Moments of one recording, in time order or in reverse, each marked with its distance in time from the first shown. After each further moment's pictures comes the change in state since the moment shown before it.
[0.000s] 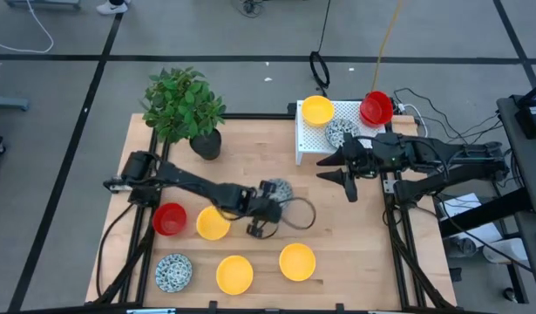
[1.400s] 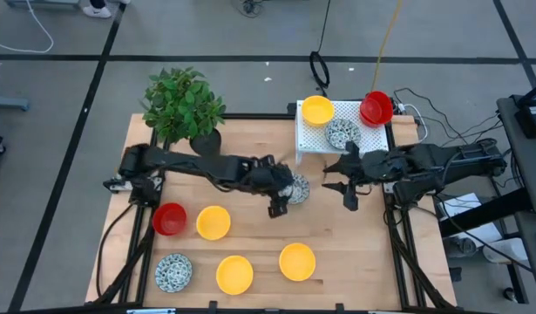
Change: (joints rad) left arm 0.093 -0.065 0.353 -0.239 0.049 -0.505; right arm 0.104 0.021 -0.024 -0.213 0.152 -0.049
